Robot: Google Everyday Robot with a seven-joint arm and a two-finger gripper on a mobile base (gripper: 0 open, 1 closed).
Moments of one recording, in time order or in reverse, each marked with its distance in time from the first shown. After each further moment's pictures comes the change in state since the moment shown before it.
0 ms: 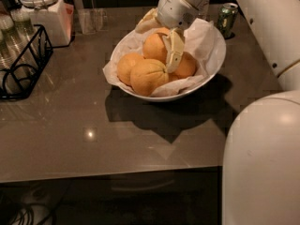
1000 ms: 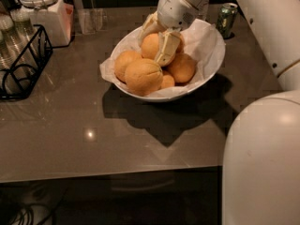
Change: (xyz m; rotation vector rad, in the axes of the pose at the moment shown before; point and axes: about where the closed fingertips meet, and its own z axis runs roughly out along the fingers) arm 0.000 0.000 0.000 0.000 0.000 0.000
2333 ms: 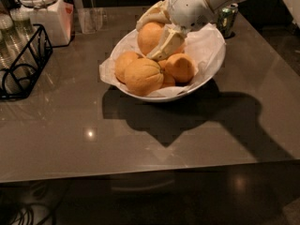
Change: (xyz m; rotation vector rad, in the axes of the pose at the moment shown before) arm -0.049 0.029 -0.038 0.222 -0.179 -0.063
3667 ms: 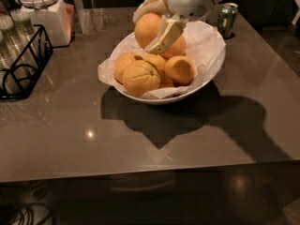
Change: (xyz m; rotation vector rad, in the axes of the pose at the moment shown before) arm -0.017 -0.014 -0.015 0.070 -0.011 -0.020
